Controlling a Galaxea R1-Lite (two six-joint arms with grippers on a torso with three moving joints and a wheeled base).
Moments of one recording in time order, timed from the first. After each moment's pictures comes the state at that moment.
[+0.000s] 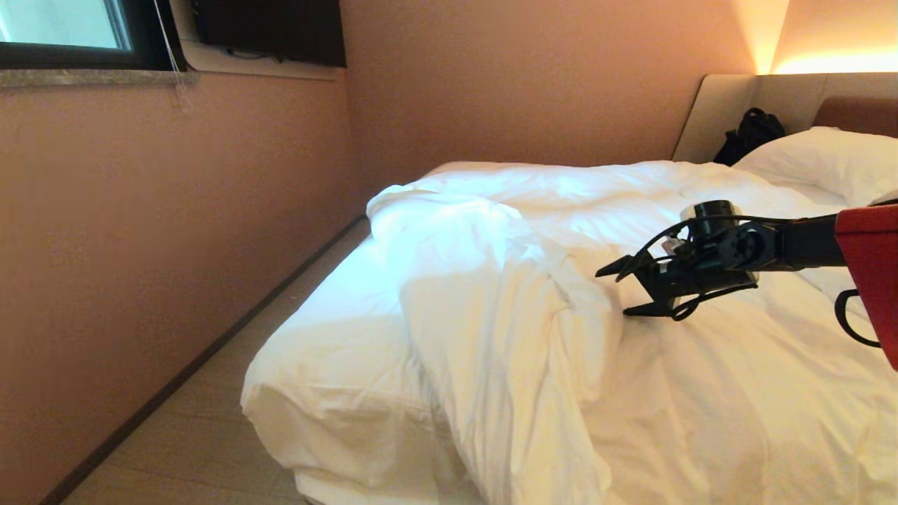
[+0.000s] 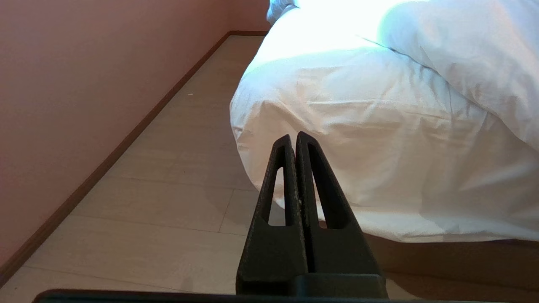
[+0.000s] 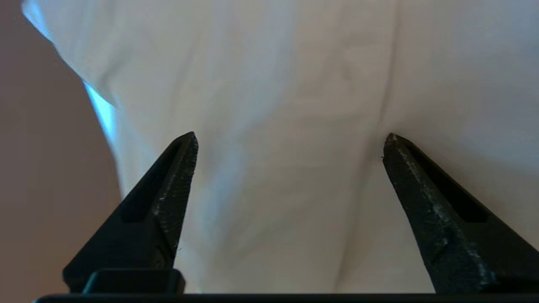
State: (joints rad) left arm 0.01 0.00 0.00 0.02 -0.01 0.00; right arm -0.03 2.33 -1.88 0.32 0.59 0.71
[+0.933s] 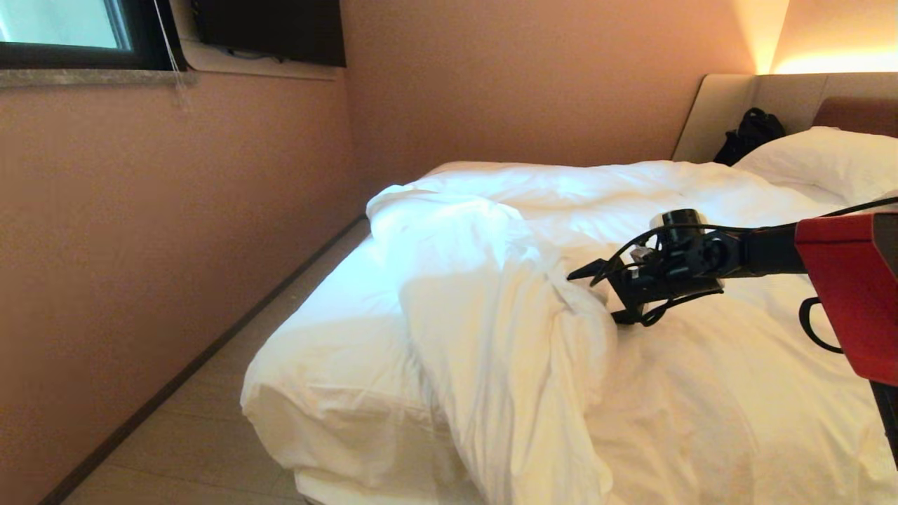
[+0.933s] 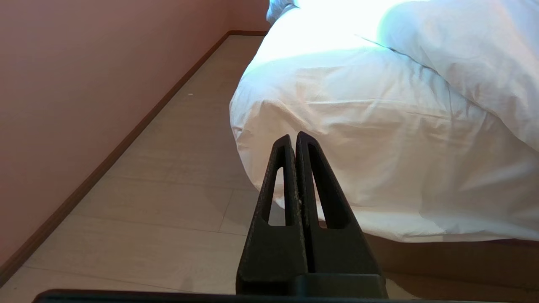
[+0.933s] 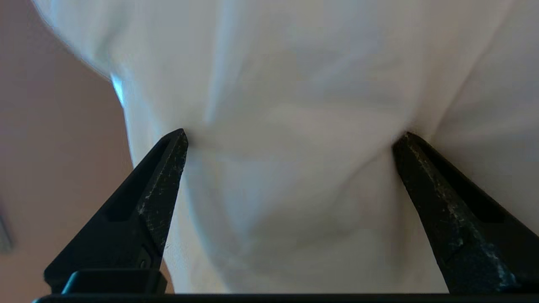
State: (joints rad) left arm 0.01 0.00 0.00 0.02 -0.01 0.00; right arm 0.05 2.39 -1.92 0.32 0.67 0.76
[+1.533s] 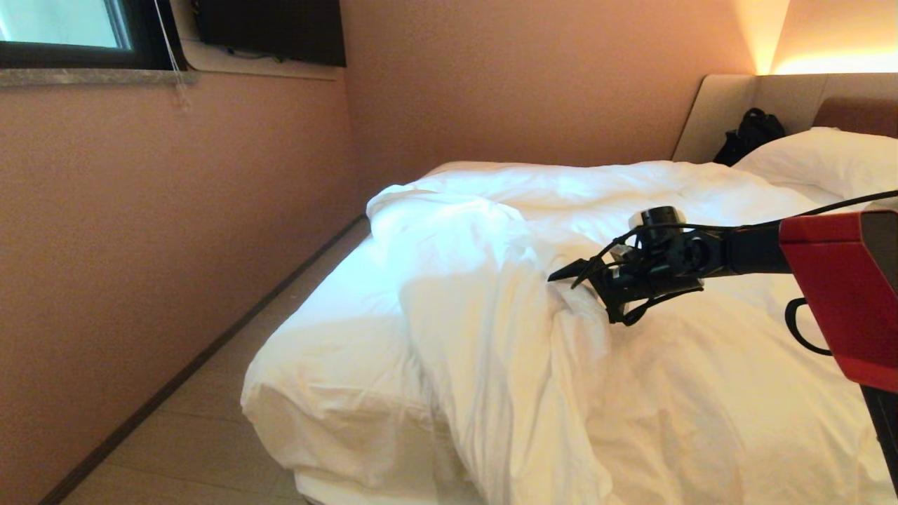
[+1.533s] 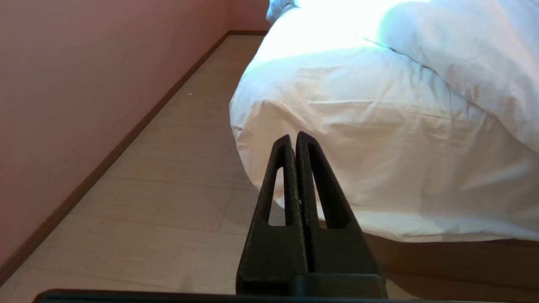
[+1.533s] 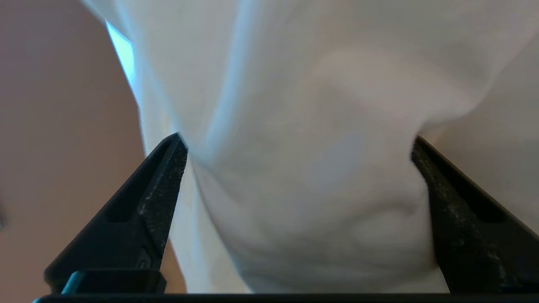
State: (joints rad) left arm 0.01 0.00 0.00 0.02 -0.01 0.00; right arm 0.12 2.38 -1.92 0.32 0.67 0.77
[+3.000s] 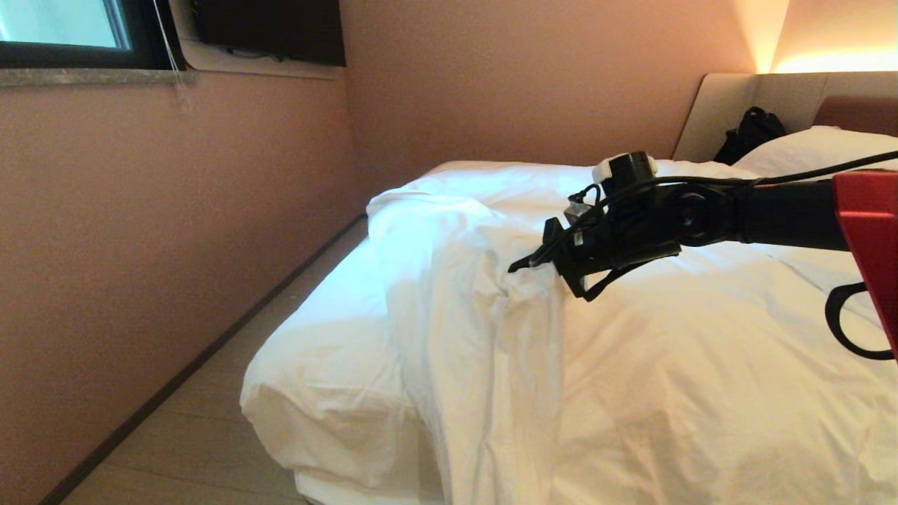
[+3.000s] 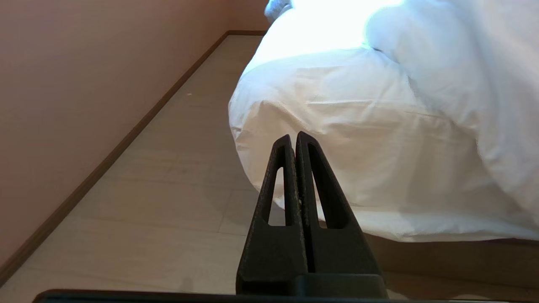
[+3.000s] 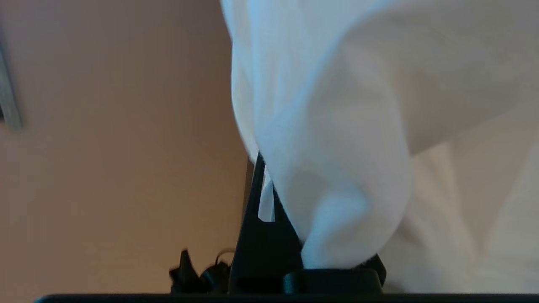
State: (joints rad) left arm 0.01 0.00 0.00 0.02 -0.01 0.00; right arm 0.37 2.17 -1.90 0.36 0.68 0.82
